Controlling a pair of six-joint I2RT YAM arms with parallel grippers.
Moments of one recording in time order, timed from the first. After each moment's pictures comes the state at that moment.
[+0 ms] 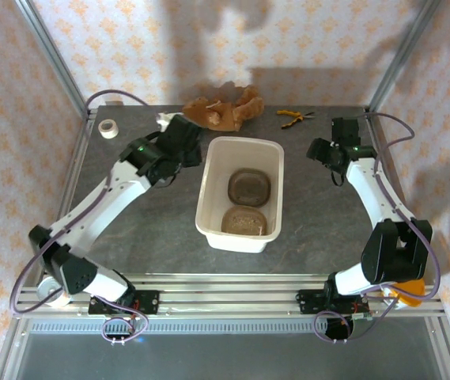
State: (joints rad) left arm -0.57 1.45 1.55 -0.98 -0.50 -0.60; right arm 0.03 1.46 1.21 -0.65 0.10 0.45
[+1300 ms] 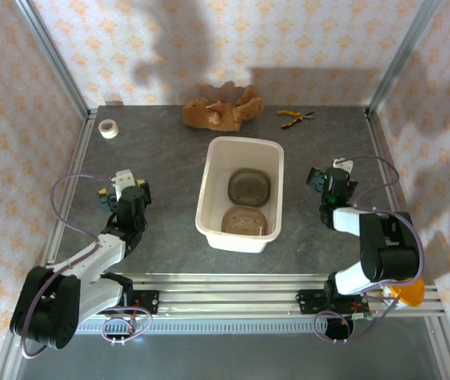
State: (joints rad) left arm -0.21 1.11 0.30 0.37 -0.73 -0.12; right arm 0.03 1.50 0.46 0.57 0.29 0.21
